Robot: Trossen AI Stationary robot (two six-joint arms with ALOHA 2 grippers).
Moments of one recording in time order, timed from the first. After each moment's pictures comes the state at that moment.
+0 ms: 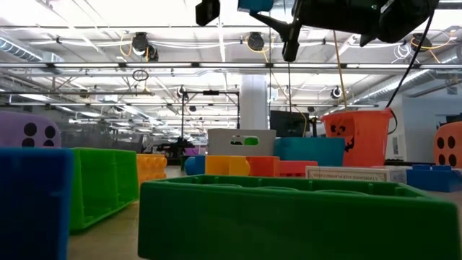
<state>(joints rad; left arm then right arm) 0.05 1.58 1.55 -0.54 0.25 -0.34 -0.07 1.33 0.64 0.92 -0.11 0.92</state>
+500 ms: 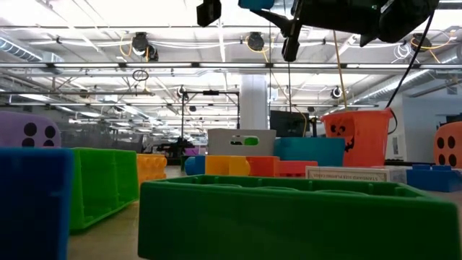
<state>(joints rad) 0.07 1.59 1.54 -0.52 0.31 -0.36 -0.08 1.32 0.64 0.91 -0.14 0.91</state>
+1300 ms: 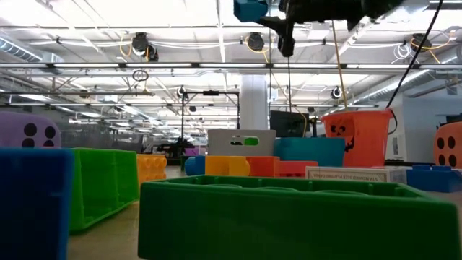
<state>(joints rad) 0.26 1.26 1.54 -0.63 0.59 -0.41 -0.25 1.27 0.91 0.33 -0.35 0.72</state>
